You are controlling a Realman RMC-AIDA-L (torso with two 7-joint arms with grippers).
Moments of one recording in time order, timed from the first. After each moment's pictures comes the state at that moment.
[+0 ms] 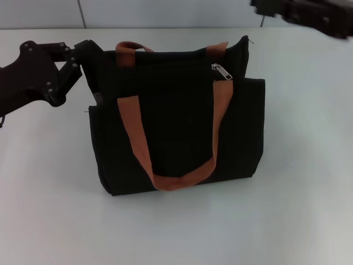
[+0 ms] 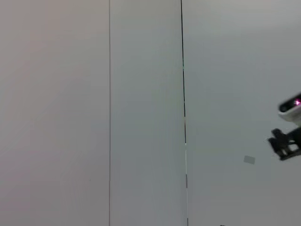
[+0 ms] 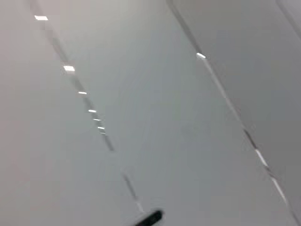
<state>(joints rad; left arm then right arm) -0.49 -2.02 0.47 0.52 1.75 1.77 -1.01 0.60 1.98 -0.80 -0.69 -1.48 -1.88 1.75</state>
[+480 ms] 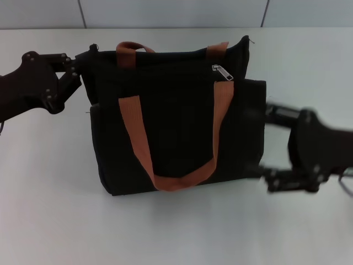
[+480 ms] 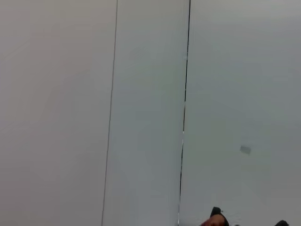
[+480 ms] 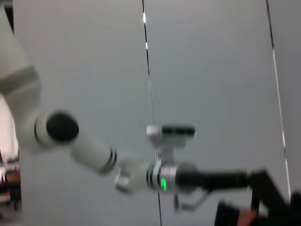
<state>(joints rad) -0.49 -2.01 0.47 0.52 1.79 1.76 -1.10 0.45 2.05 -0.82 -0.50 -1.73 -1.92 0.99</state>
